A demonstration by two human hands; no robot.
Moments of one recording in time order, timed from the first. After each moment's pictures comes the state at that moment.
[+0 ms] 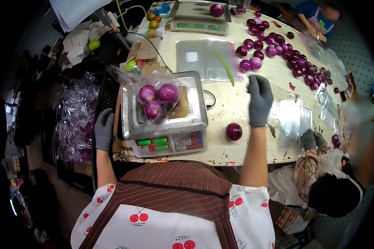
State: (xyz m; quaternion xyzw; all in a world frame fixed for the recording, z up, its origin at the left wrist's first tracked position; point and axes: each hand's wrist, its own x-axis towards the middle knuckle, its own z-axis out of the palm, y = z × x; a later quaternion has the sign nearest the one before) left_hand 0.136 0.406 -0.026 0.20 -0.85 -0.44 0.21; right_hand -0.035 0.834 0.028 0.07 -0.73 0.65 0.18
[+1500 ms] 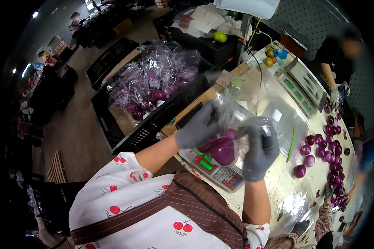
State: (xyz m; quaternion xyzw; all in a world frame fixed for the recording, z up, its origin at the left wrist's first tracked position) left_hand 0.121 0.490 0.077 0.07 -0.73 -0.64 0.24; right_hand 0.044 0.629 0.112 0.33 -0.52 0.78 -0.10
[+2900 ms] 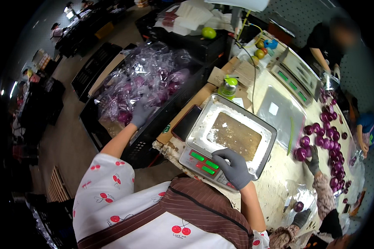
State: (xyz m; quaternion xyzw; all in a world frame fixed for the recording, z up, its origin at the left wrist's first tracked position) left_hand 0.238 0.229 -0.131 0.41 -0.84 -0.27 0.23; right_hand 0.058 0.636 0.027 0.36 -0.72 0.49 -0.34
